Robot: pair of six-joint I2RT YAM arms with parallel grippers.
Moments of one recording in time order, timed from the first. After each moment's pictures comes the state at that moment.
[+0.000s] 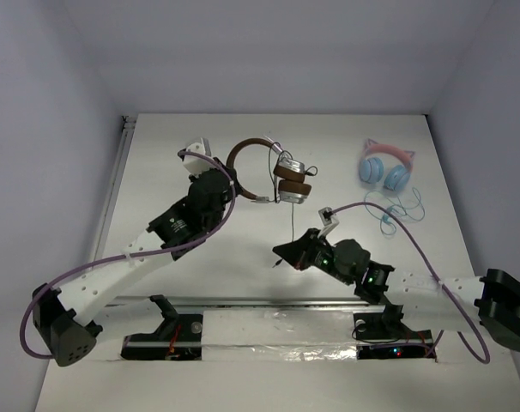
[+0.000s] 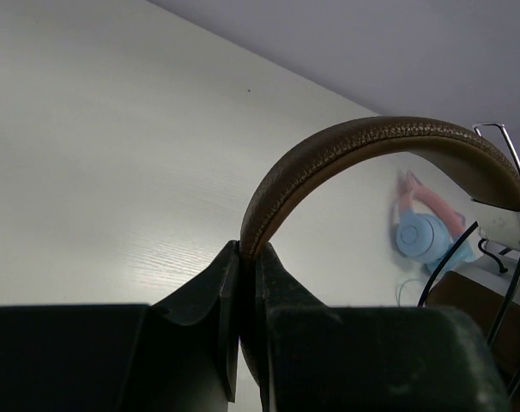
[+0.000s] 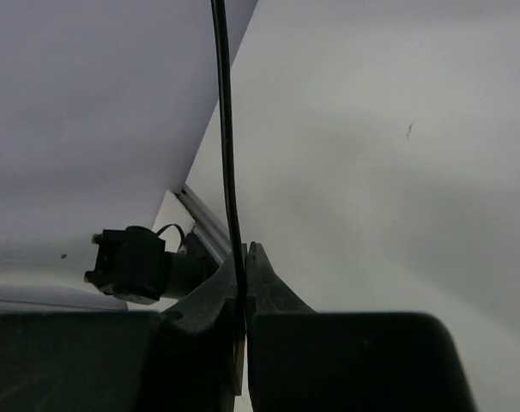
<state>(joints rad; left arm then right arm) -0.83 1.07 1.01 -0.23 -0.70 -0.72 1.06 1.00 0.30 0.59 0.14 0.92</state>
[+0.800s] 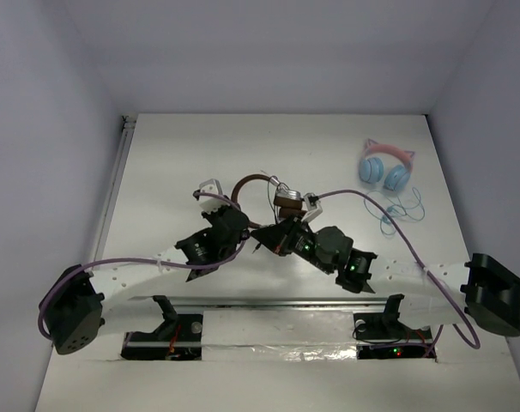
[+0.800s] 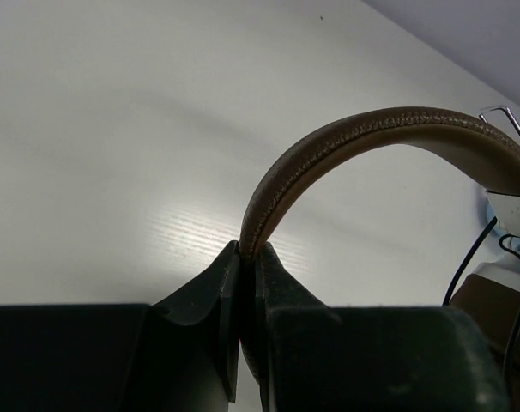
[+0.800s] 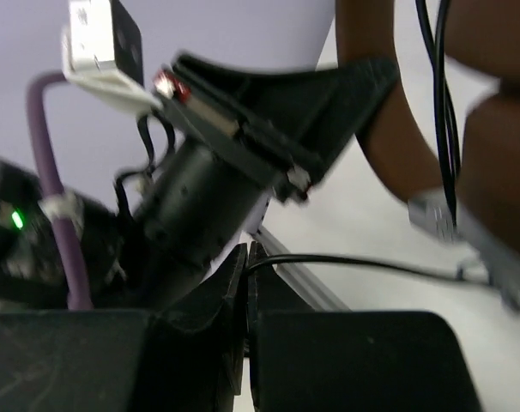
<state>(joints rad) -0.93 1.13 0.63 0.05 -0.90 -0.86 1.13 1.18 0.54 0.62 0.22 1.10</state>
